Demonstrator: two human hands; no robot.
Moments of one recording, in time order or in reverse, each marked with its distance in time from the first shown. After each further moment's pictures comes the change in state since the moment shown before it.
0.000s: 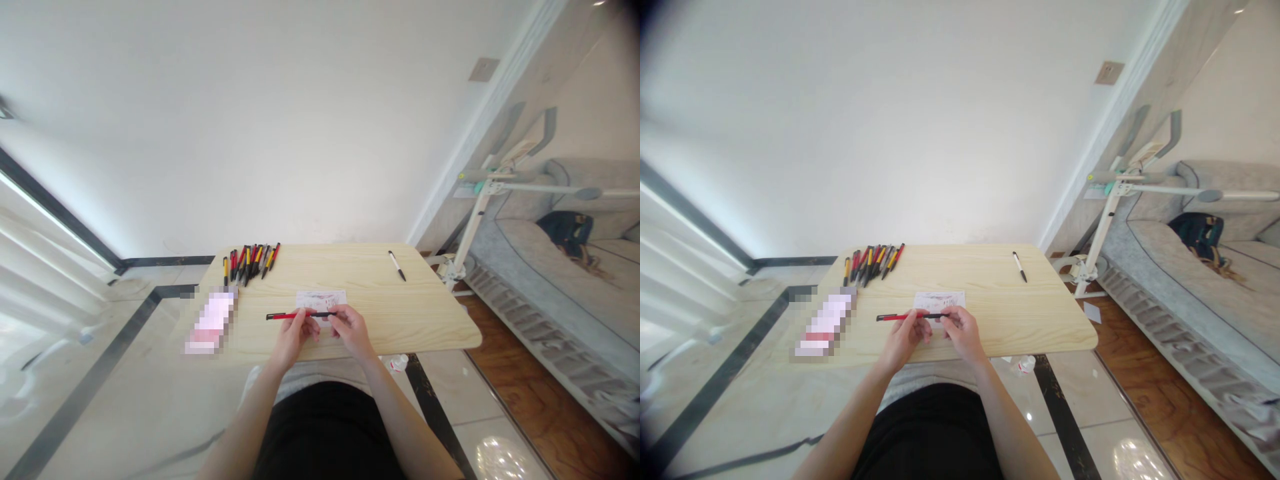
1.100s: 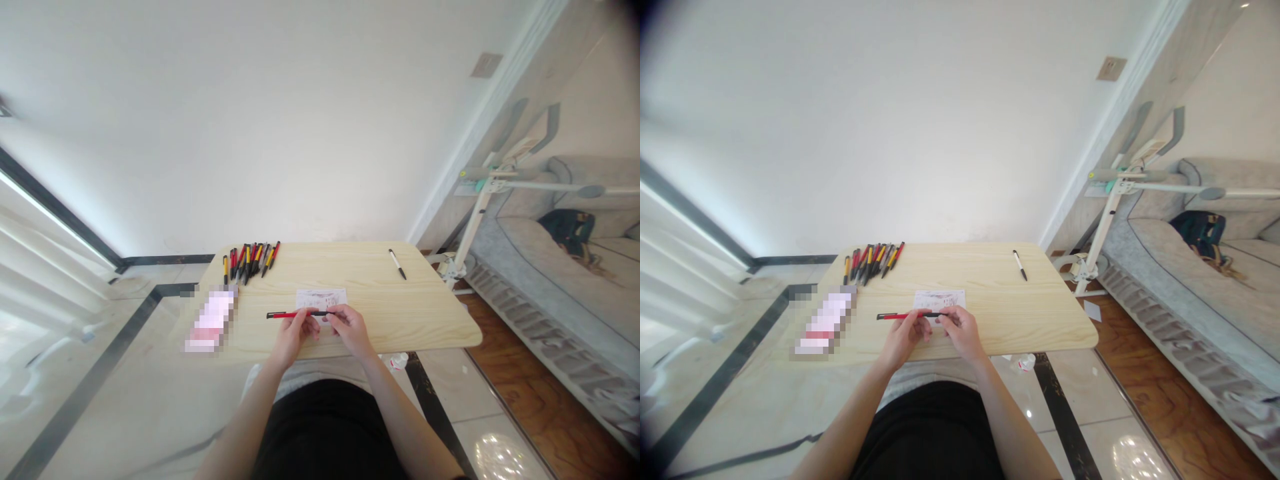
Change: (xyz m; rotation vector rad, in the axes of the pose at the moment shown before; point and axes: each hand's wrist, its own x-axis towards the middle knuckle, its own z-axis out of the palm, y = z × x) left_hand 0.001 0.001 0.000 0.030 -0.007 -0.001; right_hand 0.002 0.005 -0.001 -0.085 -0.009 0.011
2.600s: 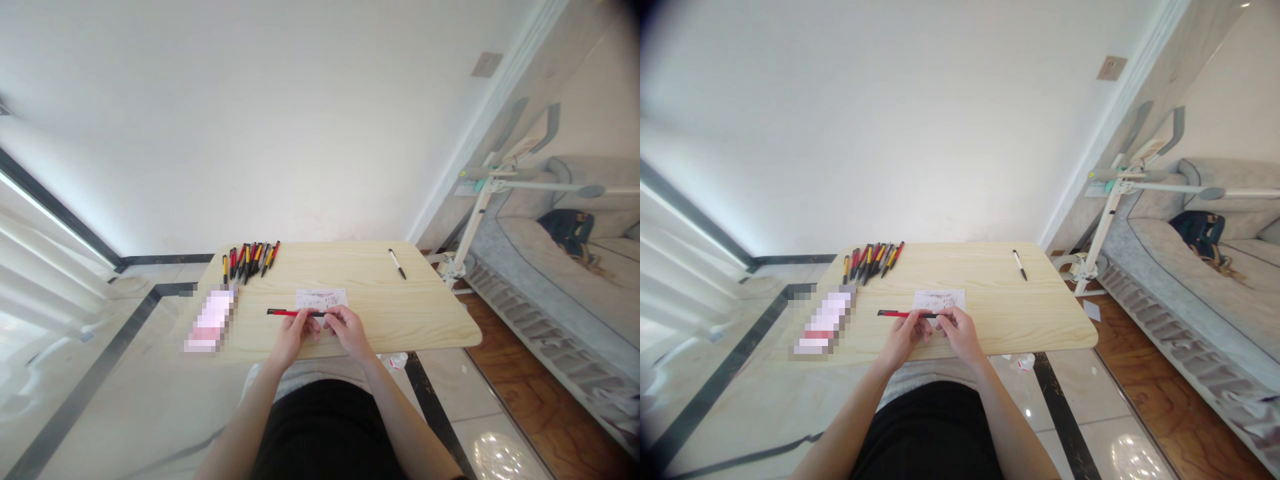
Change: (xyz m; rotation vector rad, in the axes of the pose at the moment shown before) left_hand 0.002 -0.003 -0.003 0.056 0.010 -0.030; right_hand -0.001 -0.003 0.002 -0.102 -0.032 -0.008
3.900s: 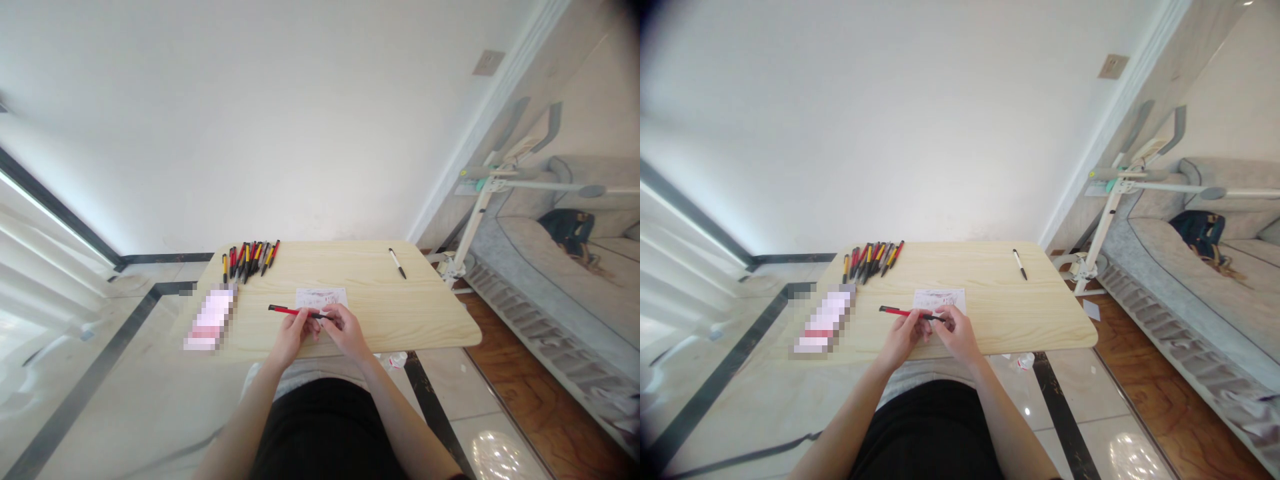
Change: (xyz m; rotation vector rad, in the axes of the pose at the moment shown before) left_hand -0.001 0.000 0.001 -0.040 -0.033 0.011; right_hand -0.004 0.006 0.003 -0.086 -0.025 -0.096
